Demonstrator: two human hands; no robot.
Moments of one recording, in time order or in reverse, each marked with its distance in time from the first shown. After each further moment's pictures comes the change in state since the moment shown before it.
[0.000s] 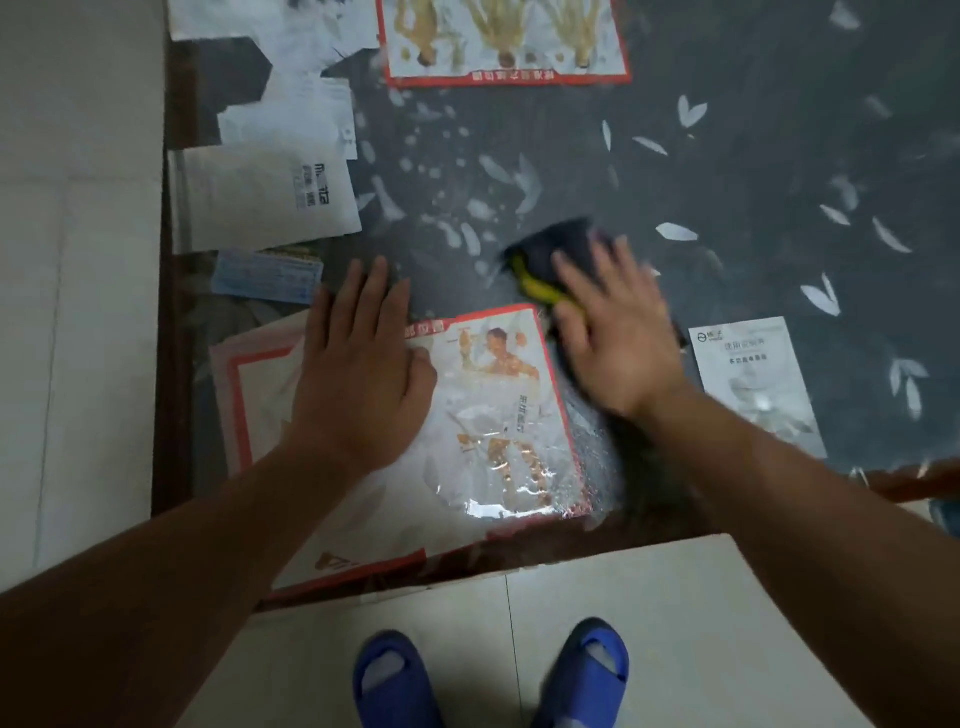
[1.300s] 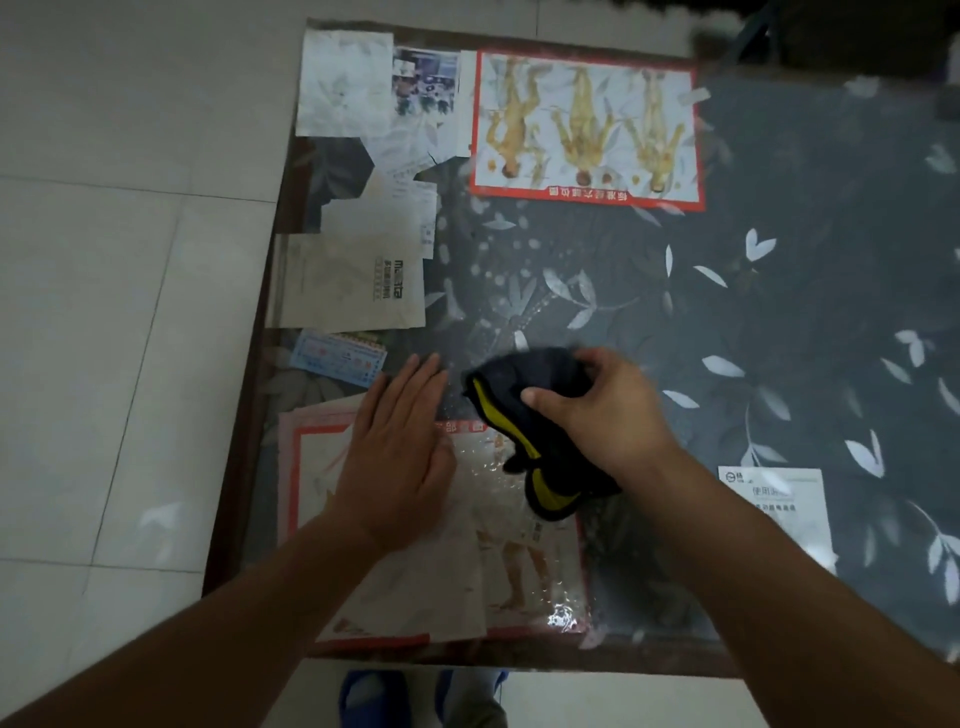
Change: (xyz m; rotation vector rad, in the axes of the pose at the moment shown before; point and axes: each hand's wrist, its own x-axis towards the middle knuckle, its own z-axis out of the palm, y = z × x) left_hand 0.007 -0.001 -0.016 -0.294 -0.048 -0.100; right_hand 0.062 -0.052 -0.042 0.672 -0.288 0.369
